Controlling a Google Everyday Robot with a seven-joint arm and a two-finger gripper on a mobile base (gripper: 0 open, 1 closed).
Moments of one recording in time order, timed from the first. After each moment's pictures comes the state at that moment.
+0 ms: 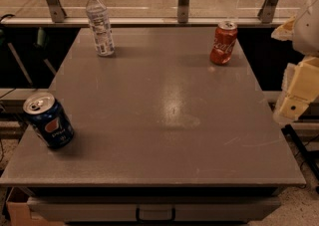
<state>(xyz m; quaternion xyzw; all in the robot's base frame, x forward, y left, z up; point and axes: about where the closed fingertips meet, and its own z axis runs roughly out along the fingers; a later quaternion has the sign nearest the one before) 0.438 -0.216 0.977 -0.60 0.78 -0.04 0.16</state>
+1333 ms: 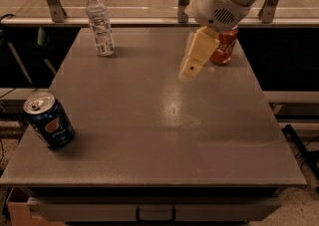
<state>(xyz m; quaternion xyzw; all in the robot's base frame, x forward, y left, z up) 0.544 -0.064 0.977 -0.65 0.71 0.05 0.27</state>
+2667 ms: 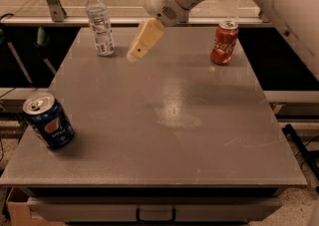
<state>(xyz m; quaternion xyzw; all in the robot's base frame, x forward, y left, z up) 0.633 0.043 0.964 -0.64 0.65 0.15 0.37</state>
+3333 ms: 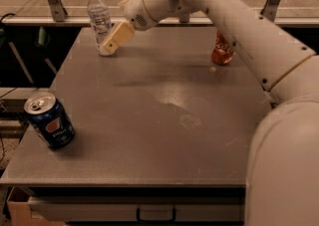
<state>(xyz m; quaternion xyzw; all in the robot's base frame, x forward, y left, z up) 0.710 0.126 0.935 -0.60 0.63 0.23 0.44</state>
